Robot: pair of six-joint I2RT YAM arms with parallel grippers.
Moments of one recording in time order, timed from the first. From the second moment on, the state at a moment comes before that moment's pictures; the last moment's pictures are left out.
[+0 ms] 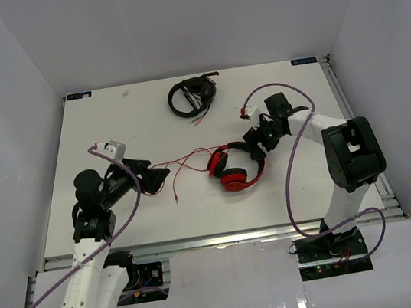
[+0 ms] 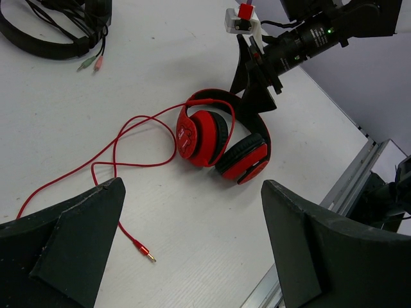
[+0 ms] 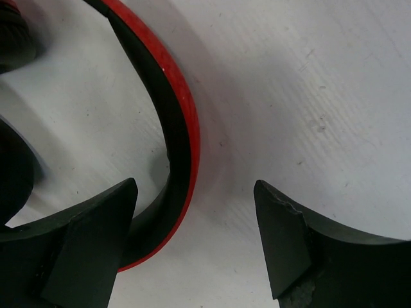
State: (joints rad) left arm -0.10 0.66 0.51 0.02 0.70 -0.29; right arm 0.28 1.79 1.11 -0.43 -0.44 -0.46
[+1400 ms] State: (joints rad) left arm -0.72 0.95 0.63 0.25 0.42 0.15; right arm 0.25 1.03 1.16 -0.61 -0.47 -0.49
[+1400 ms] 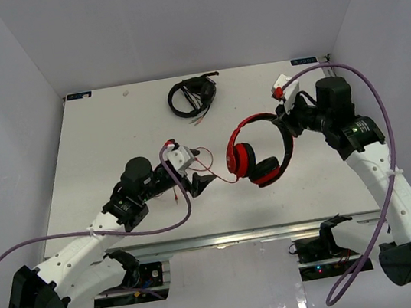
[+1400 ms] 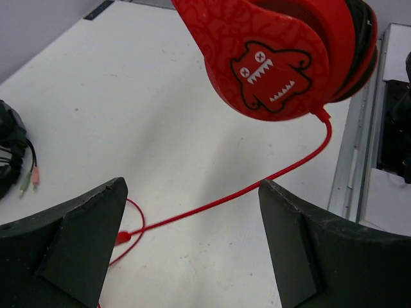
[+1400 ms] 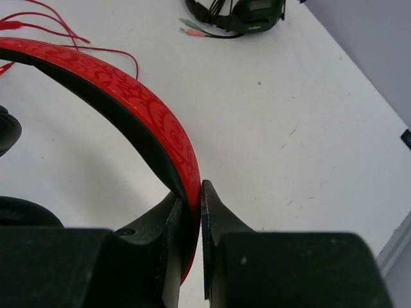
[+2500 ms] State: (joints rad) left arm -0.73 0.86 0.37 0.41 0.30 0.27; right arm 0.00 1.18 1.51 -0.69 -0.91 -0.17
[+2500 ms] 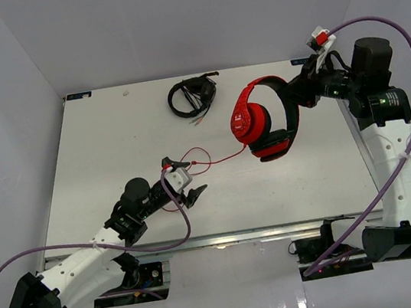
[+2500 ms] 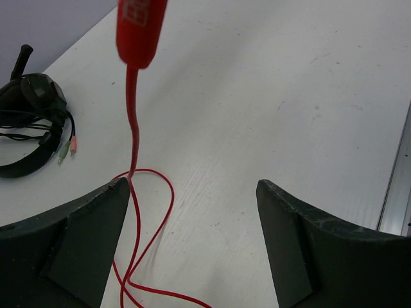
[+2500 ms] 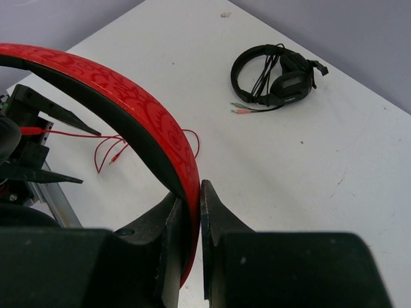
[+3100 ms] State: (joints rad) left arm -0.73 1.00 0.35 0.57 0.25 0.27; right arm -0.13 1.20 1.60 -0.69 -1.14 -0.04
